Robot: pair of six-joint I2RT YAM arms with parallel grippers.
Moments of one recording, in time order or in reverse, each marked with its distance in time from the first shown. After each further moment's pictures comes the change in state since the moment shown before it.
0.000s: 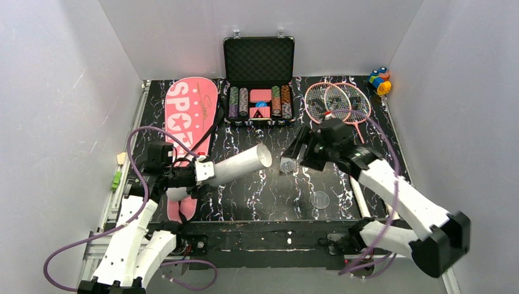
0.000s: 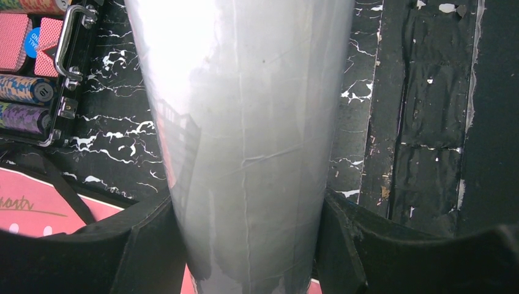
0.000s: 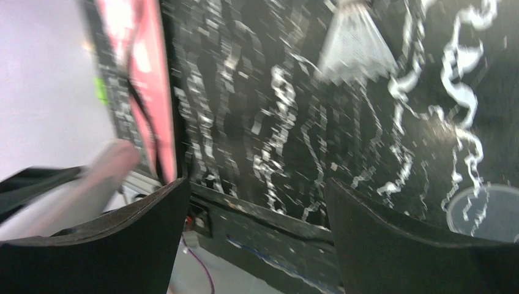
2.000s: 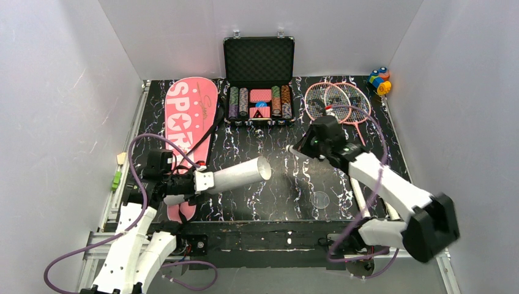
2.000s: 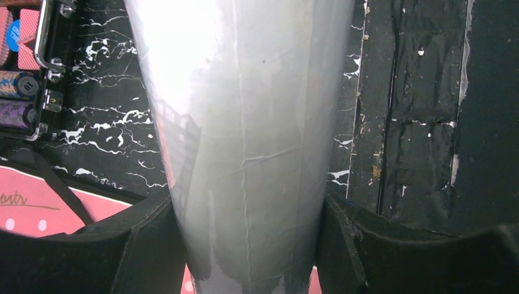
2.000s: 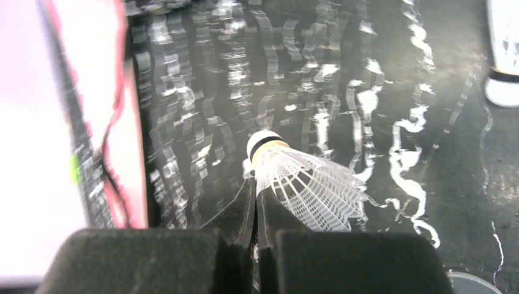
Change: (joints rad) left arm 0.000 -0.063 -0.030 -0.084 -0.027 0.081; right arm -0.037 0.233 -0.085 0.238 0.228 0.011
